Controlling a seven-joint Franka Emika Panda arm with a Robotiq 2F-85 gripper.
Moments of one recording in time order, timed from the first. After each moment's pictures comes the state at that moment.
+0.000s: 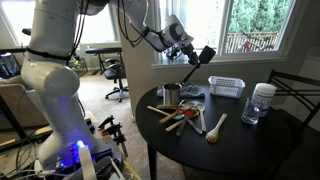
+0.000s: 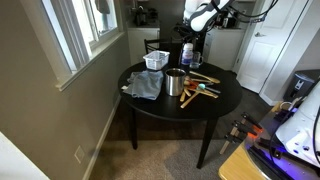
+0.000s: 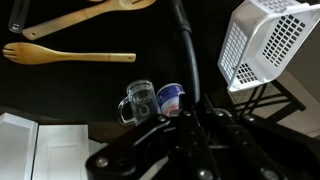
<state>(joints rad) 0.25 0.43 -0.36 -1.79 -0.46 2.65 1.53</state>
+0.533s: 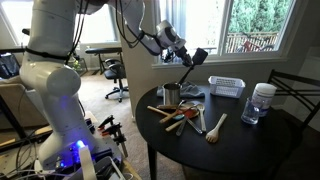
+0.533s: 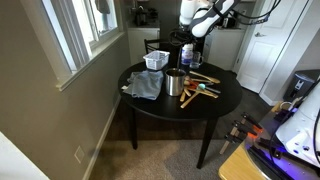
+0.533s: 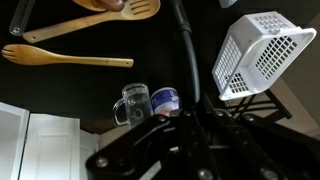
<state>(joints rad) 0.29 0.42 -0.35 -1.85 -0.64 2.66 1.68</state>
